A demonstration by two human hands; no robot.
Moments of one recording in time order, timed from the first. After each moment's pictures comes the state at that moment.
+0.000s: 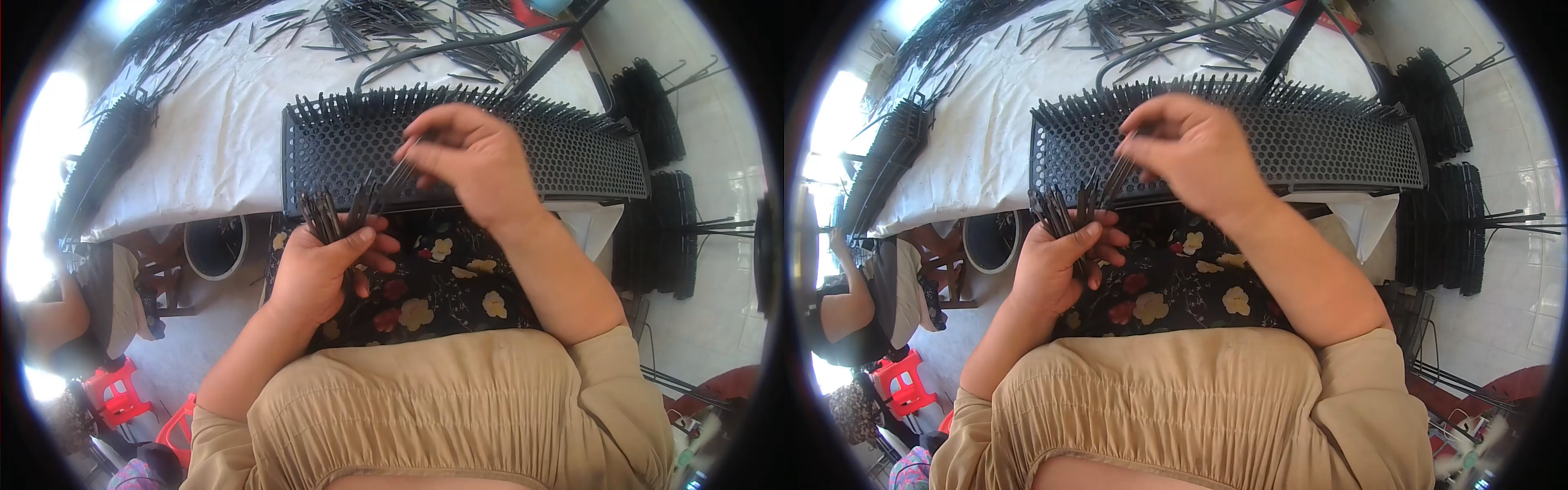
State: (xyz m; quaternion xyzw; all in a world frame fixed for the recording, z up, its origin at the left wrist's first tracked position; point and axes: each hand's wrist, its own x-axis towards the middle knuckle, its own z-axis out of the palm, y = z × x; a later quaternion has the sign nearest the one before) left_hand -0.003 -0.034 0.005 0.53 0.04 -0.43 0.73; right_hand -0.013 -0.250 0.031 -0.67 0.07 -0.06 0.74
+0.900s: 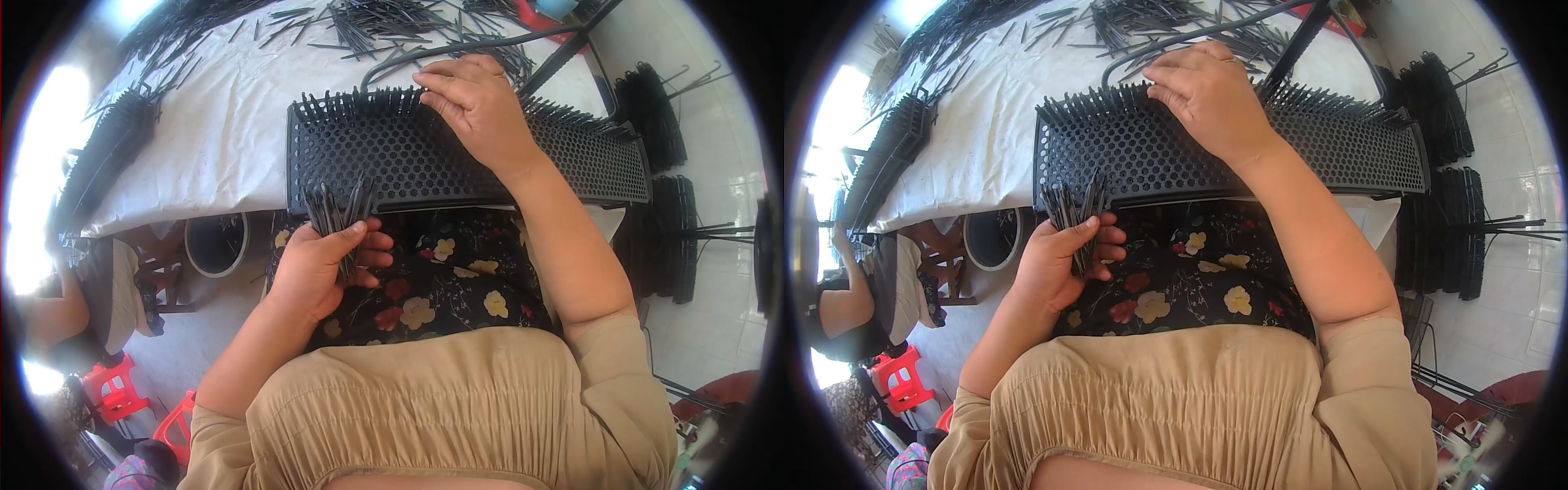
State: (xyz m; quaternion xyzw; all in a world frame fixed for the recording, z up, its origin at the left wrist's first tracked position) left_hand 0.003 -0.028 -0.006 0.50 0.11 -0.45 0.73; right_hand 0.046 -0.303 0.011 -0.88 -0.23 -0.40 0.15
